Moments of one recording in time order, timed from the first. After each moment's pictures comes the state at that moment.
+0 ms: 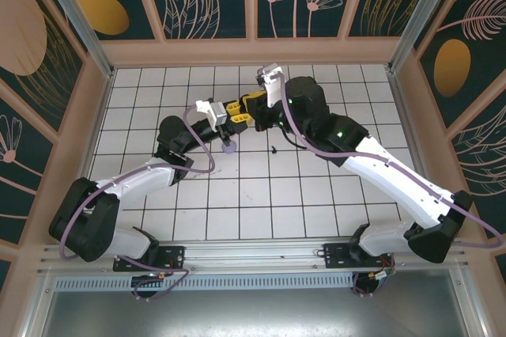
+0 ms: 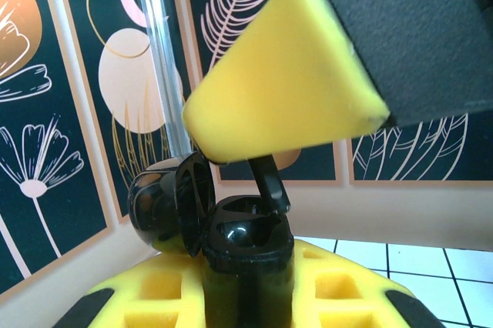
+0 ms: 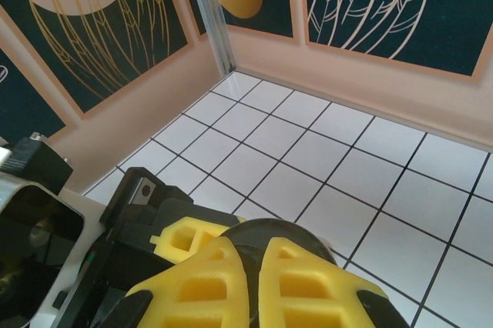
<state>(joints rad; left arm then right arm) -0.55 1.40 0.71 1.01 0.65 -0.06 0.89 1.31 1.42 -0.42 0.06 0.20</state>
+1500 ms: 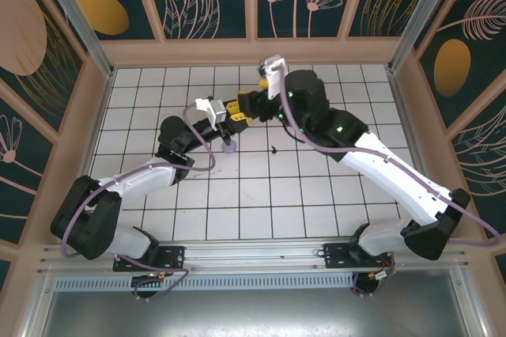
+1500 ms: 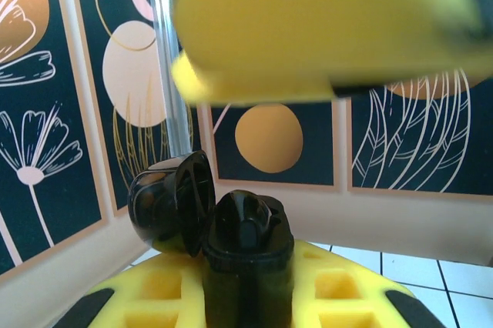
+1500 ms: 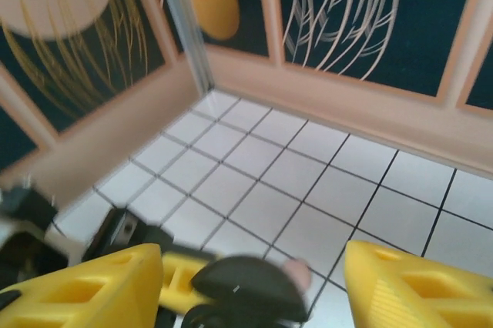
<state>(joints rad) -0.55 1.42 0.71 1.04 0.63 -0.12 0.85 1.33 1.50 -0.42 0.11 0.21</state>
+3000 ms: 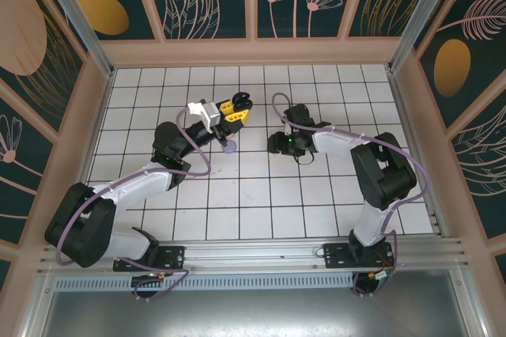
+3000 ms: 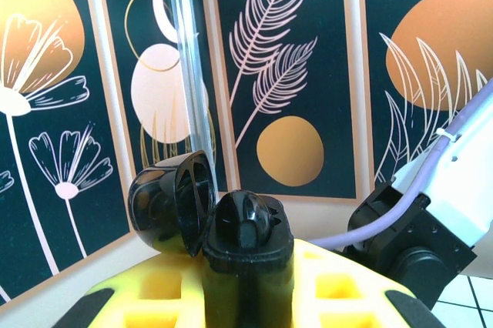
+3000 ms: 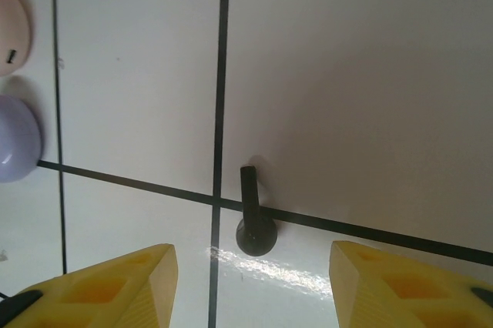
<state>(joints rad) -0.55 1.36 0.66 1.06 0.56 -0.09 0.51 1.78 1.03 -0.30 -0.24 0.52</state>
